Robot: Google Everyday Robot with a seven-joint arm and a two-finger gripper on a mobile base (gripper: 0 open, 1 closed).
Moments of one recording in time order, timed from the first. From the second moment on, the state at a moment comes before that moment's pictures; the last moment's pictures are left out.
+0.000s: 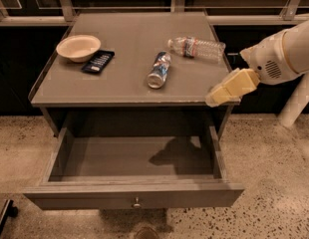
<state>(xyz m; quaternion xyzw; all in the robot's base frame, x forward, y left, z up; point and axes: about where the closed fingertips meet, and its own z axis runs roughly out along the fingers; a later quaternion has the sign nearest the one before) 0.532 -0.182 0.930 -0.41 0.83 0.12 0.37</state>
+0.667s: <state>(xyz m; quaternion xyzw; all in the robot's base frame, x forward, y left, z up) 0.598 -0.152 0.916 -0.39 0.81 0.17 0.40</state>
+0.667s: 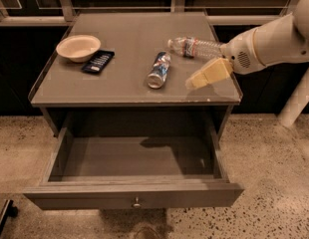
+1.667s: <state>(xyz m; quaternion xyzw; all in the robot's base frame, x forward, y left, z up) 0.647 -0.122 0.893 -0.36 0.81 0.19 0.42</state>
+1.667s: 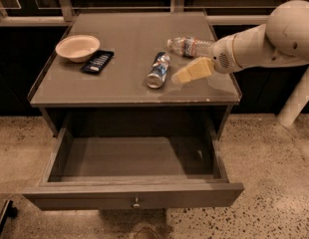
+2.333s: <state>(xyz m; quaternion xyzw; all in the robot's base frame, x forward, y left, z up) 0.676 -0.066 0.885 -0.38 0.78 0.24 0.44</state>
